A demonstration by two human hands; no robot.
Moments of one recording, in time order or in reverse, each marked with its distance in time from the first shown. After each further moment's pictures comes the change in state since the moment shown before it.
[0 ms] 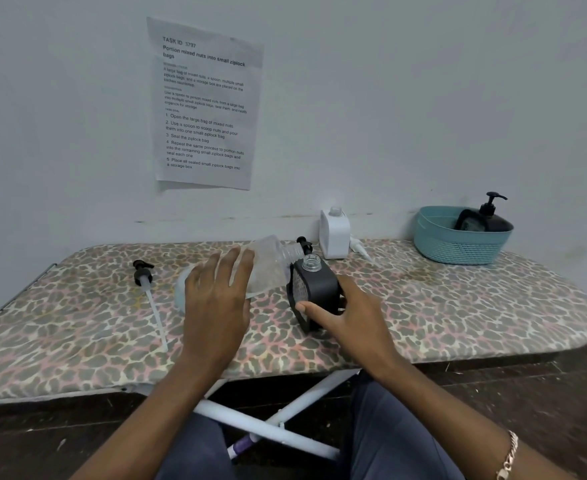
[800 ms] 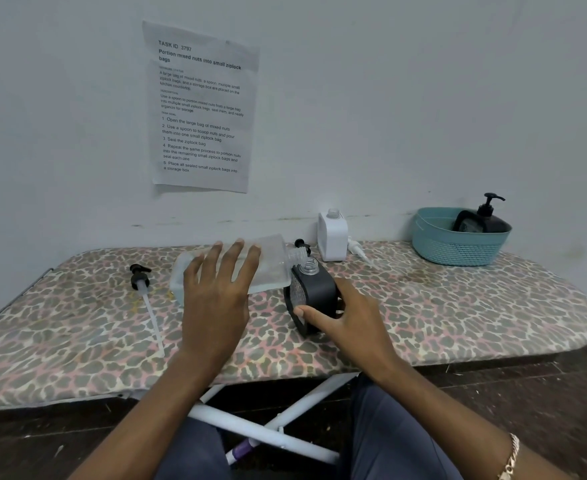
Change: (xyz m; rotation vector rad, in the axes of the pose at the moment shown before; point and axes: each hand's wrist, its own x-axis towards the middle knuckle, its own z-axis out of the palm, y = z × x) left_hand 0.013 0.004 -0.007 0.088 0.008 0.042; right_hand 0.000 -0.003 -0.004 0.019 -0.017 -0.010
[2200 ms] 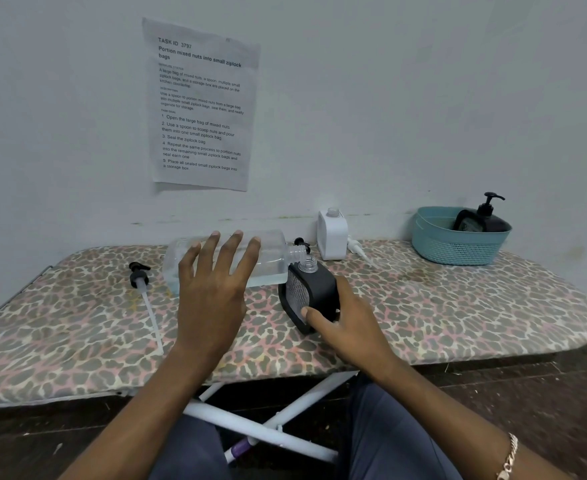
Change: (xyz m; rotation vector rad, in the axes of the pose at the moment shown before) left_hand 0.005 -0.001 -0.009 0.077 0.062 0.009; right_hand 0.002 0.007 0.005 -0.017 -0.094 0.022
